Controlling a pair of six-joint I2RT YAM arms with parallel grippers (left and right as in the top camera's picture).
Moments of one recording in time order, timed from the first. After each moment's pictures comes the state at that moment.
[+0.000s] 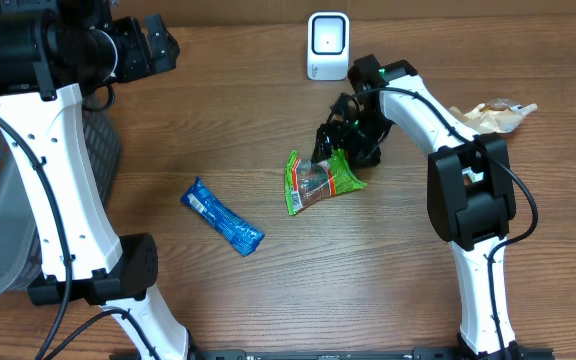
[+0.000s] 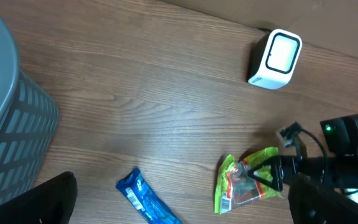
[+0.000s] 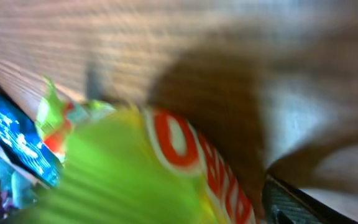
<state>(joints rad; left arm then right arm) 0.09 1.98 2.70 -1.69 0.18 -0.21 0.34 2.39 1.94 -1.17 -0.56 0.20</state>
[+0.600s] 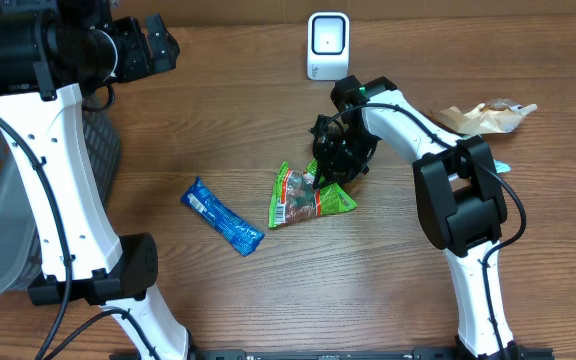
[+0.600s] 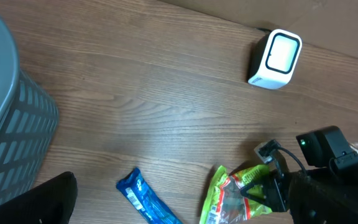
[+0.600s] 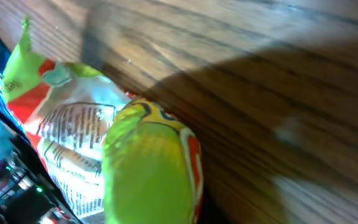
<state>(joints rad) 0.09 1.98 2.70 -1.69 0.18 -0.21 0.41 2.37 1.84 -1.18 -0.61 0.05</state>
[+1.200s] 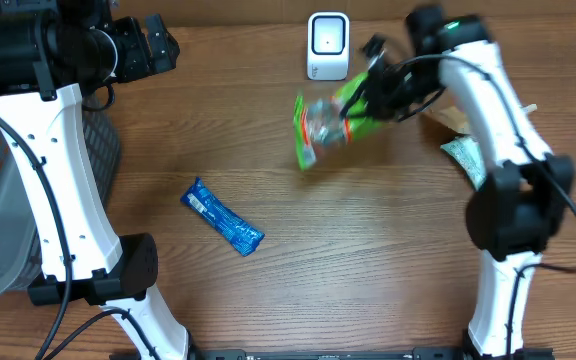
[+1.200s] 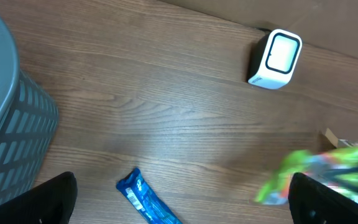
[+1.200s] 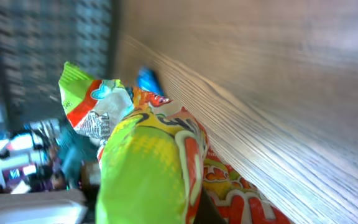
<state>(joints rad) 0.09 1.98 2.70 -1.69 0.18 -0.21 0.17 2.21 2.18 -1.41 -0.91 -0.05</state>
